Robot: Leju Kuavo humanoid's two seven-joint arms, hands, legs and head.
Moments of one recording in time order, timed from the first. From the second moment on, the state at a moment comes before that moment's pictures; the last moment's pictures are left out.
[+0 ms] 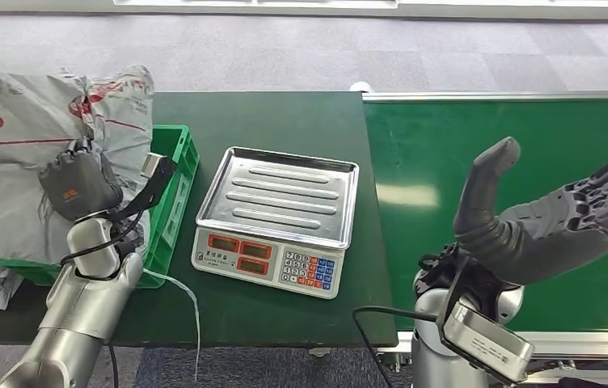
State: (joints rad) left arm -0.53 0.08 -0.18 -0.95 -1.51 0.69 0.56; right arm -0.26 0.35 0.17 -1.87 0.62 -0.70 -0.70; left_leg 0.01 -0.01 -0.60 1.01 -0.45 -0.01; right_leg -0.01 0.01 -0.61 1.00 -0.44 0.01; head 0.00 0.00
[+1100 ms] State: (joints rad) left arm -0.54 -0.23 0.74 -1.32 -0.76 0.70 -0.75; right arm -0.26 0.35 0.19 -1.86 0.64 -0.70 -0.68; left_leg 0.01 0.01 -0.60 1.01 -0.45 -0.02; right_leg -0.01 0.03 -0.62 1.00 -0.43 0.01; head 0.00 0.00
